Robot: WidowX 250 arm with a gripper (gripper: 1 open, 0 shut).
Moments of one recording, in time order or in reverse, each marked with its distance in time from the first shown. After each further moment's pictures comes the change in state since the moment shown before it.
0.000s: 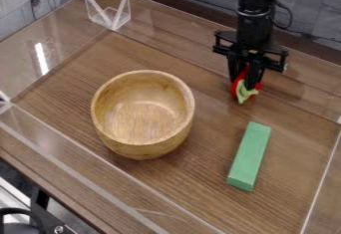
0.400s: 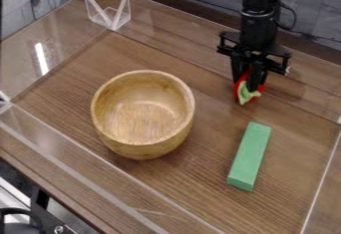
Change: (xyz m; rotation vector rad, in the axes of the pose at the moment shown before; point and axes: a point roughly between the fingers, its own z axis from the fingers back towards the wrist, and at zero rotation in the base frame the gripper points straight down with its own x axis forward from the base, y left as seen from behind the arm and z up) arm 0.000 -0.004 -0.001 -0.013 0.019 -0.067
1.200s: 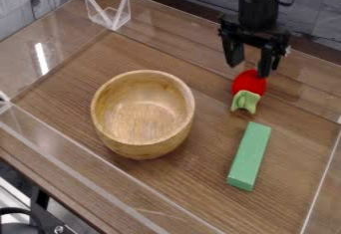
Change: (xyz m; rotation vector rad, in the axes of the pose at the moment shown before) arm 0.002 0.006 0.032 -0.053 -0.024 -0.030
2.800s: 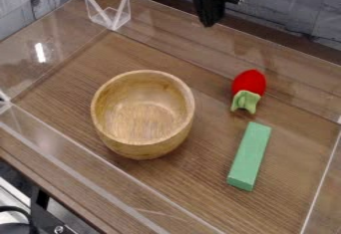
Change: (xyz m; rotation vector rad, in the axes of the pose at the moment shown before) arm -0.009 0.057 0.049 0.010 -0.136 -0.050
